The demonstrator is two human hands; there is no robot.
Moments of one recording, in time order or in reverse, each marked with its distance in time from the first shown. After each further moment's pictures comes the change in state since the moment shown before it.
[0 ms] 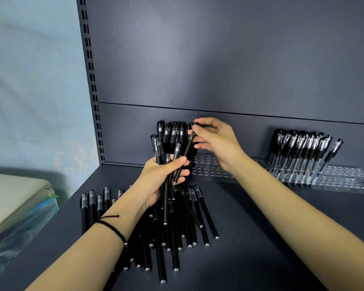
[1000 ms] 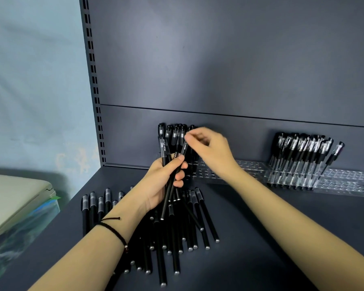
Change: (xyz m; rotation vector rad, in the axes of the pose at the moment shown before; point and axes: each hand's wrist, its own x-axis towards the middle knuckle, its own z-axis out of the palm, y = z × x) left_hand 0.002 -0.002 0.001 -0.044 -0.162 0.019; right_hand -0.006 0.017 0.006 -0.533 -0.002 -0.262
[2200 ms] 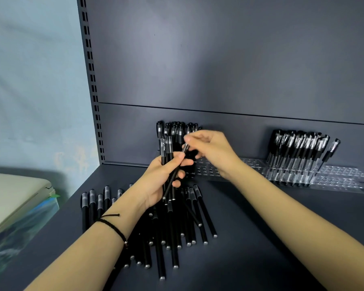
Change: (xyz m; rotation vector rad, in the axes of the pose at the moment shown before) left_hand 0.000 -0.001 0.002 0.066 0.030 -0.022; right_hand -0.003 -0.006 -0.007 0.281 -0.124 0.196
